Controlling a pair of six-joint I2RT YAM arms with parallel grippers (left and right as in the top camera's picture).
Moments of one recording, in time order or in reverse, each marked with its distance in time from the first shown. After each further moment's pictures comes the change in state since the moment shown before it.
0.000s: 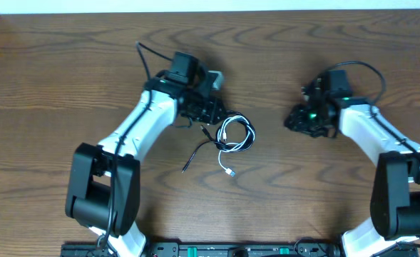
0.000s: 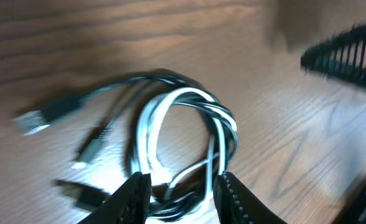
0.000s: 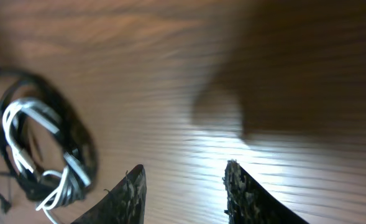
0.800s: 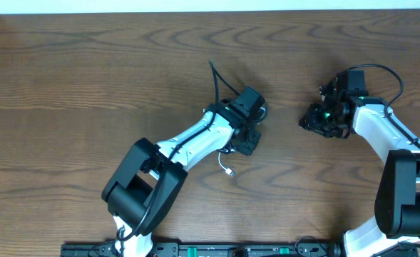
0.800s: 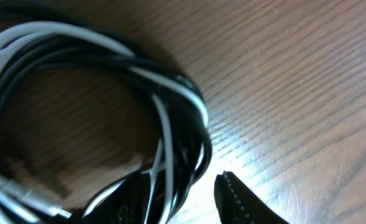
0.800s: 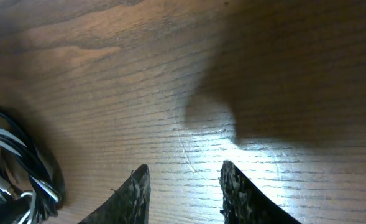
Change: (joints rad) left arm -0.352 0.126 0.000 0.017 -0.350 -0.127; right arm -0.077 0.000 0.000 -0.021 0.043 0.001
